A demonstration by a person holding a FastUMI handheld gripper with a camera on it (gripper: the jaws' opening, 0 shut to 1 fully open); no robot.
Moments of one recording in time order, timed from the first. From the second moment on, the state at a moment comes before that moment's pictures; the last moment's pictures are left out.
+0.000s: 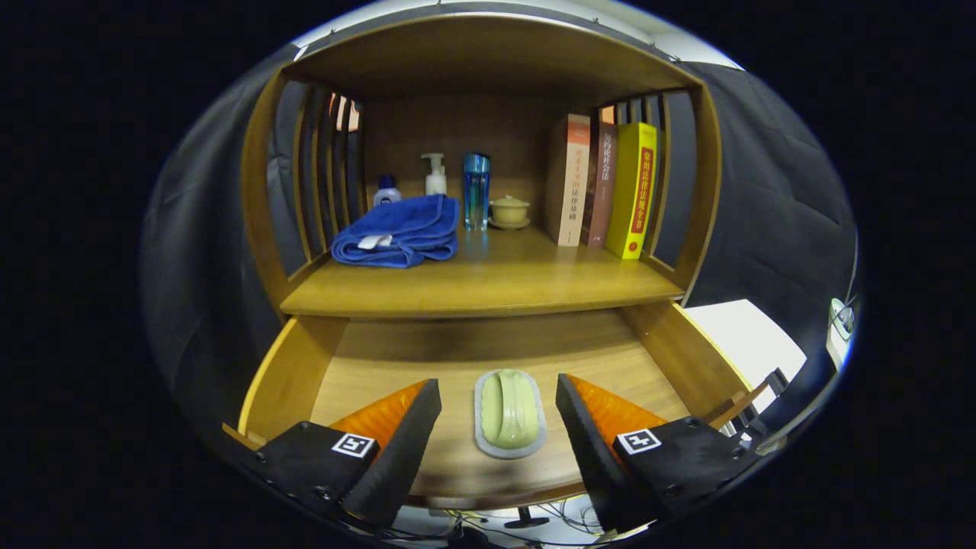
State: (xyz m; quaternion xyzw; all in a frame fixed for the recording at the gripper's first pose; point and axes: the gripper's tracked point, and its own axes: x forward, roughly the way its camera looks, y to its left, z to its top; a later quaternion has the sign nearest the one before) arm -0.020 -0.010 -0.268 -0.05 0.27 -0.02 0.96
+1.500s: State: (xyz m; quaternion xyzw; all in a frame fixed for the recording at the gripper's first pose) arm -0.012 -0.025 -0.331 -0.03 0.40 -0.02 0.92
